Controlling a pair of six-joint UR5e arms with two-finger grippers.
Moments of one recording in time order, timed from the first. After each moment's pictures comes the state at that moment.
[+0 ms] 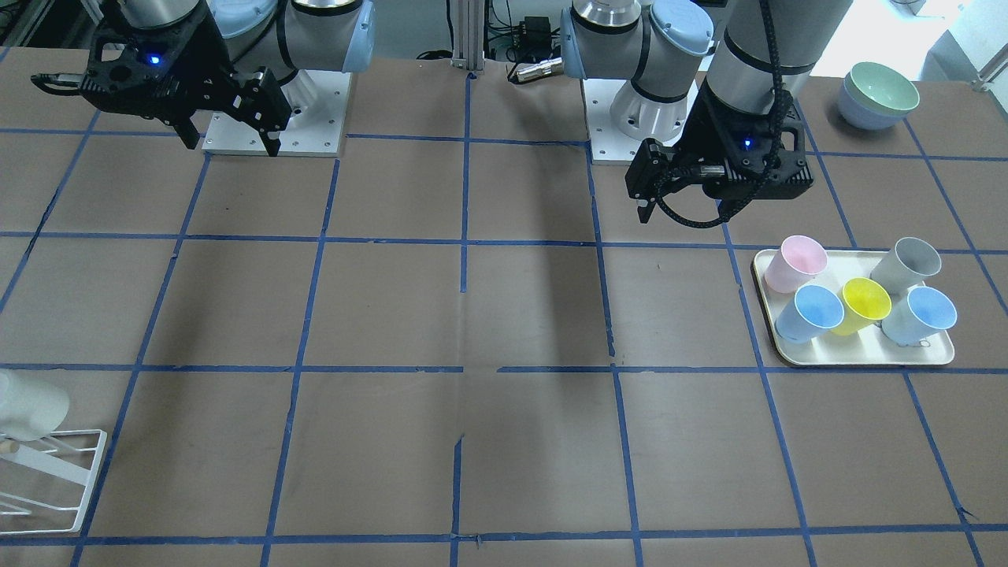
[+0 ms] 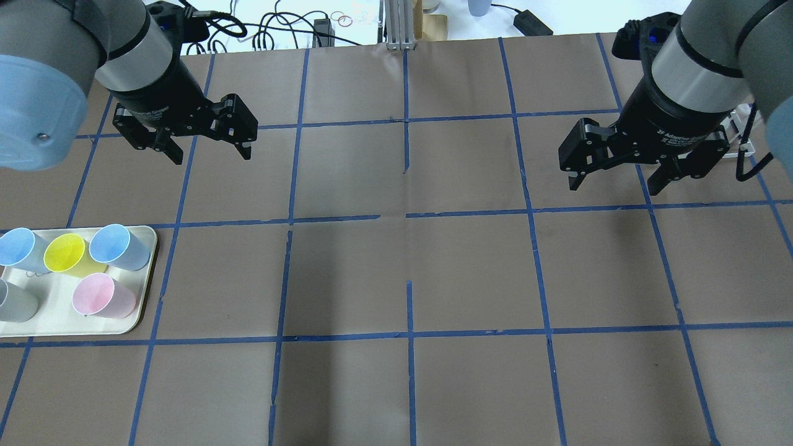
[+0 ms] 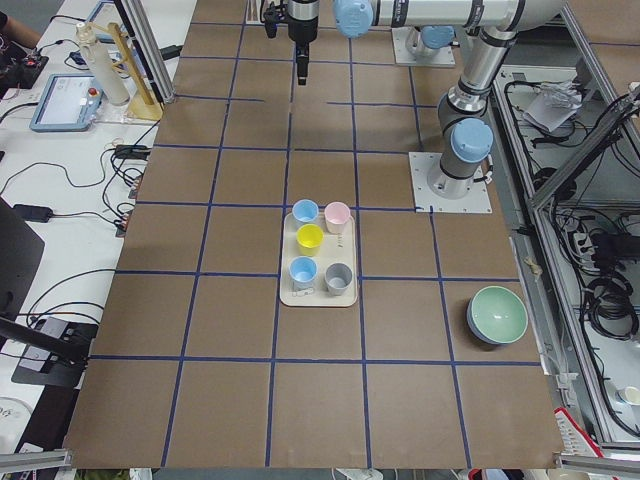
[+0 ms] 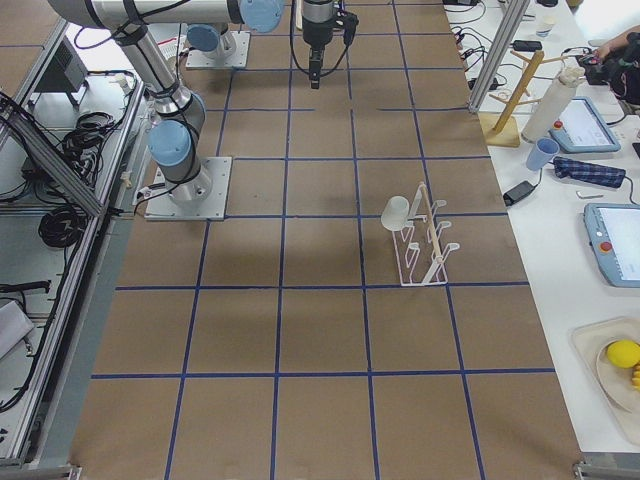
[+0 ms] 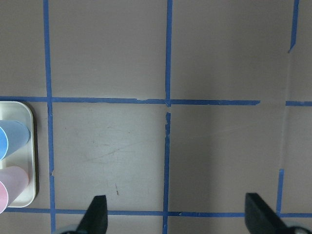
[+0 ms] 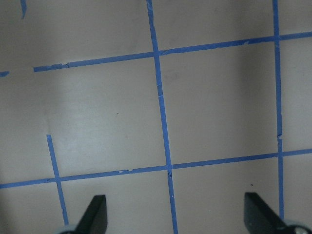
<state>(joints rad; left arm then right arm) -1.56 -1.56 -1.61 -1.50 1.57 -0.02 1.53 -1.75 1.71 -1.52 -1.55 0.08</state>
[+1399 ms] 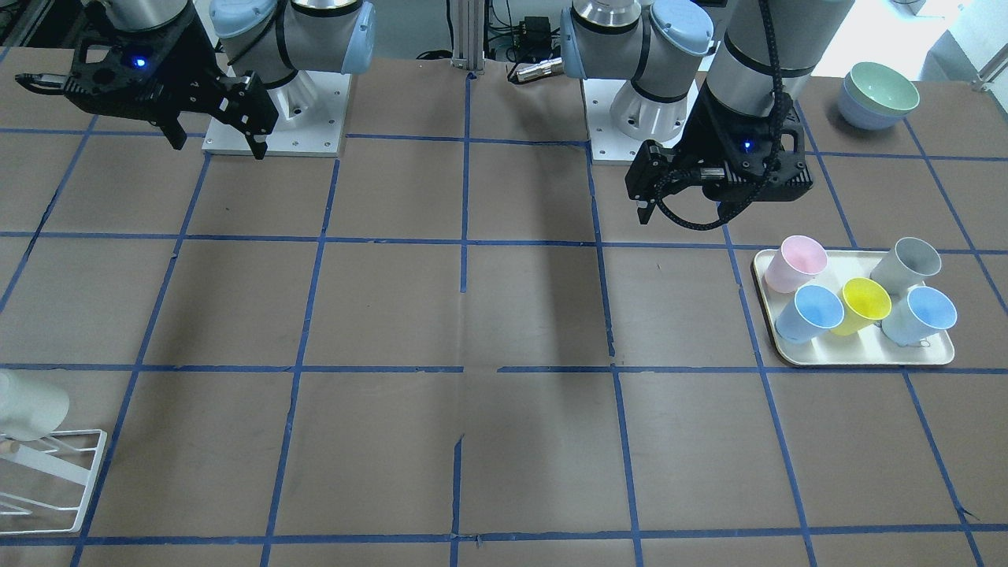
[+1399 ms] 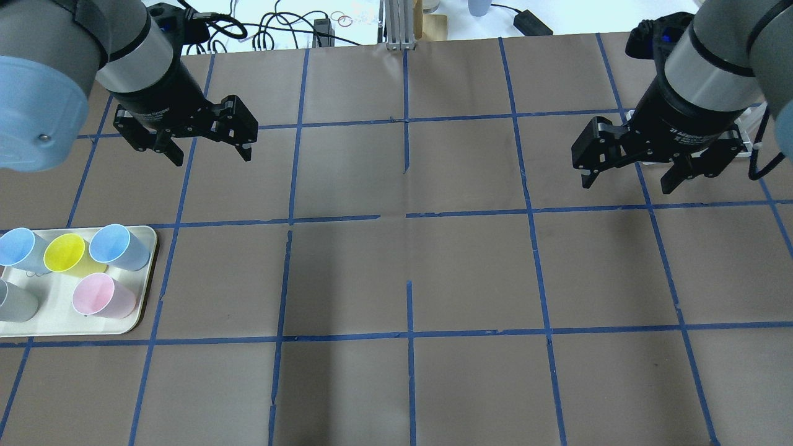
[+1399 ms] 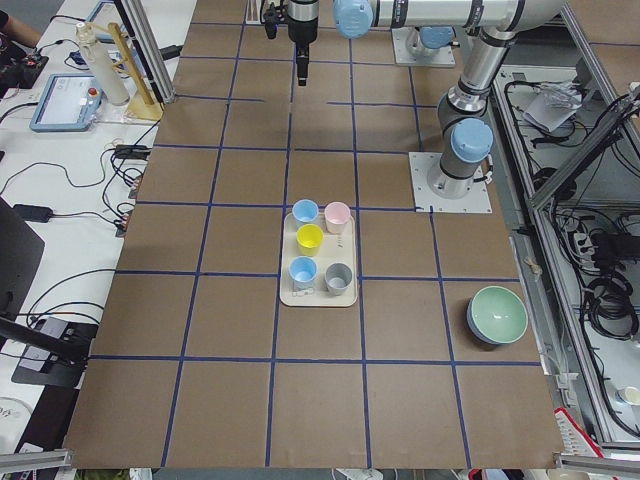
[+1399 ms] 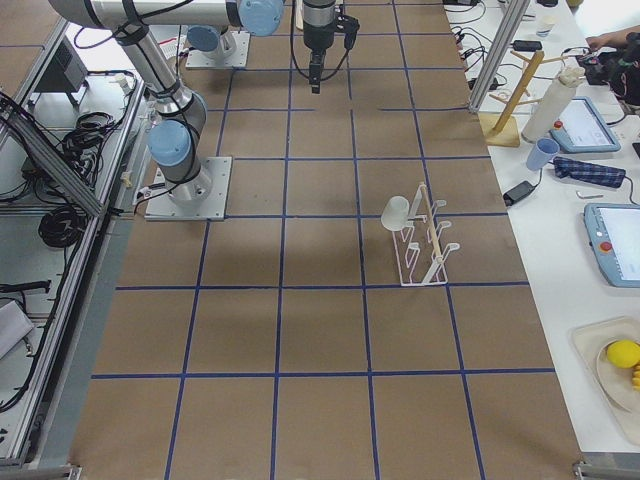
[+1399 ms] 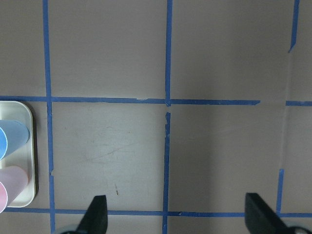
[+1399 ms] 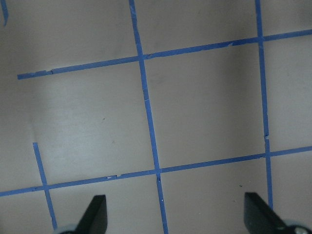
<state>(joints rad) -1.56 -1.56 -1.62 -1.50 1.57 -0.02 1.48 -1.74 1.71 -1.53 -1.57 0.06</state>
